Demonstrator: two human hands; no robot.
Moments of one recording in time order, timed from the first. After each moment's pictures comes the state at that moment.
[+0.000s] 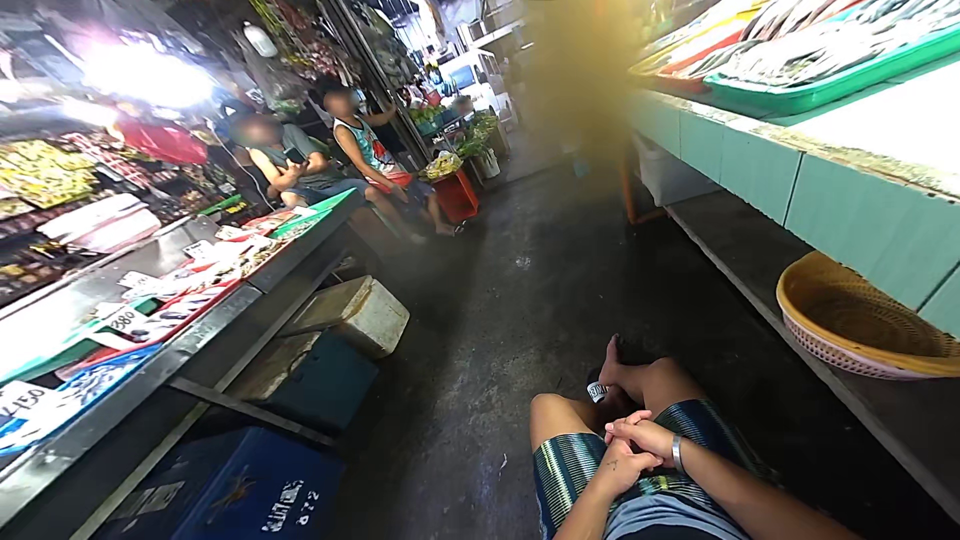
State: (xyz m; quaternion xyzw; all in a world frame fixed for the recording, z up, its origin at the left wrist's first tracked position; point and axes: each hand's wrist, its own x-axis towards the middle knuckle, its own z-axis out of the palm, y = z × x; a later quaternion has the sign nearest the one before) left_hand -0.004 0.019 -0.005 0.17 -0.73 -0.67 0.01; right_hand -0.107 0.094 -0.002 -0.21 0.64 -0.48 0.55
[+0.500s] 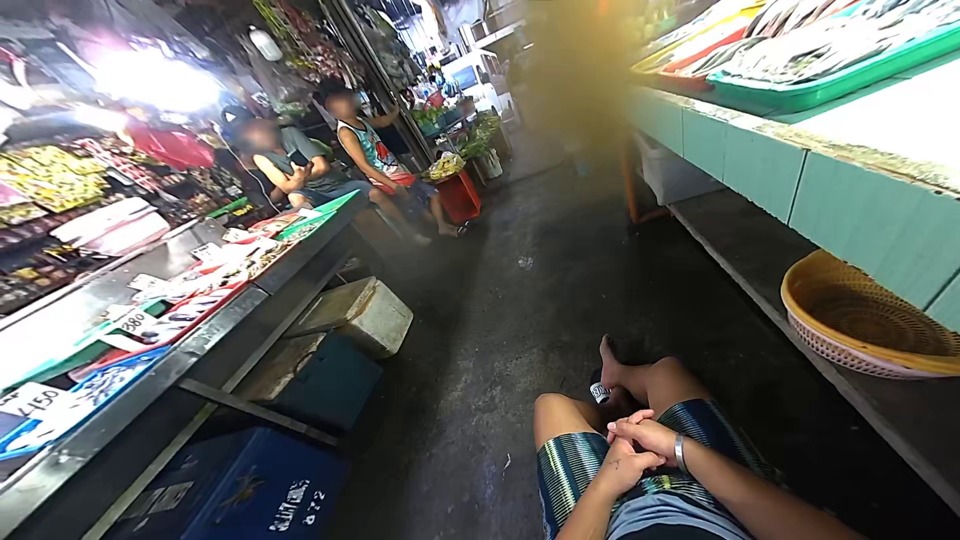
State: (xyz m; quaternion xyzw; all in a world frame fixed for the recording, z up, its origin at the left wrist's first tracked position) left_hand -0.002 0.034 0.041 0.18 -0.73 -0.66 -0.01; right_hand -0.099 0.120 0.068 -0.20 0.63 -0.51 0.54
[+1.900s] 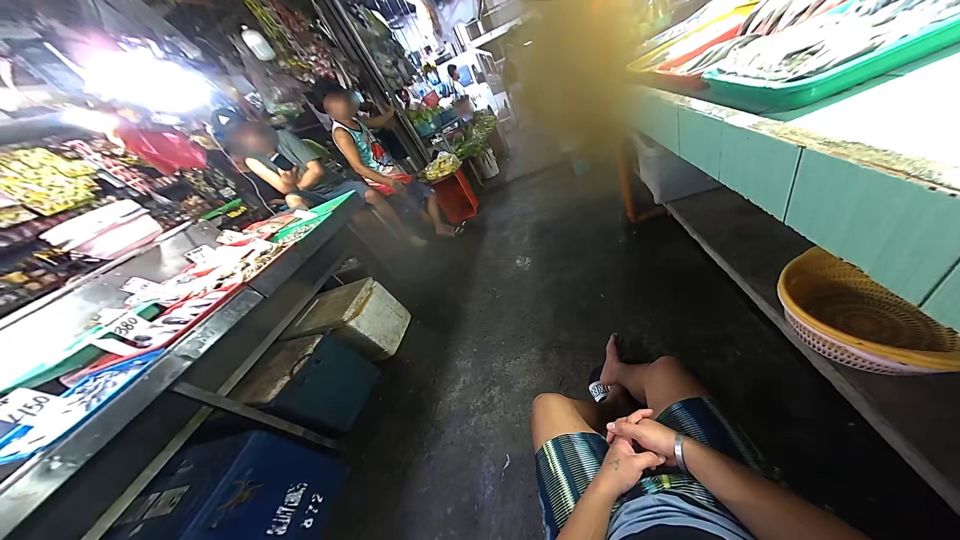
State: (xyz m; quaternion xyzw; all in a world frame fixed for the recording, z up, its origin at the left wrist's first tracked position) left_hand -0.005 0.014 -0.014 0.16 -0.74 -0.66 0.00; right_hand -0.114 0.087 -0.031 -0.19 0.63 -0.49 0.57
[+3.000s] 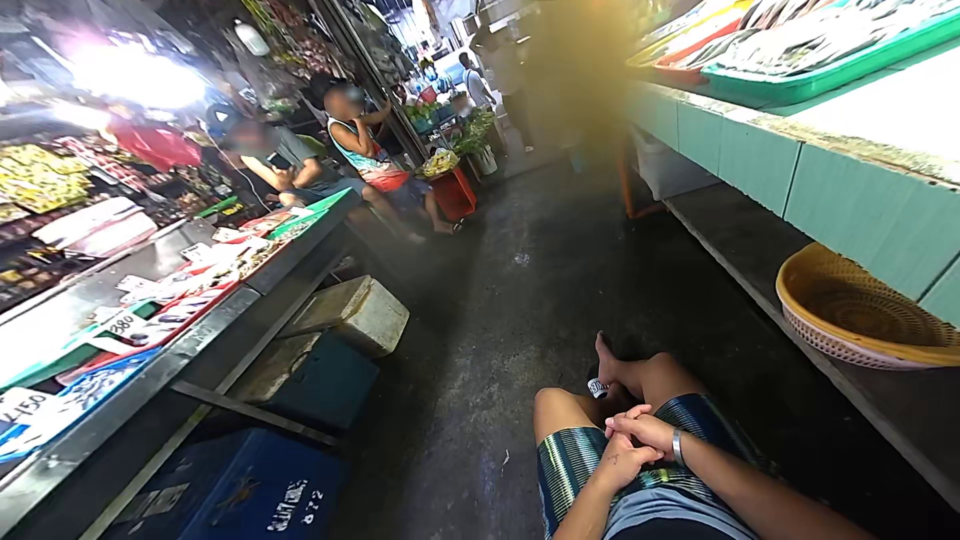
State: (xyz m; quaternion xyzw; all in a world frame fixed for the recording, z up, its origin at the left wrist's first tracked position) left_hand -0.002 0.026 0.014 0.18 -0.71 -0.68 0.01; right_hand -0.107 0.096 0.000 -0.20 0.65 -0.48 0.55
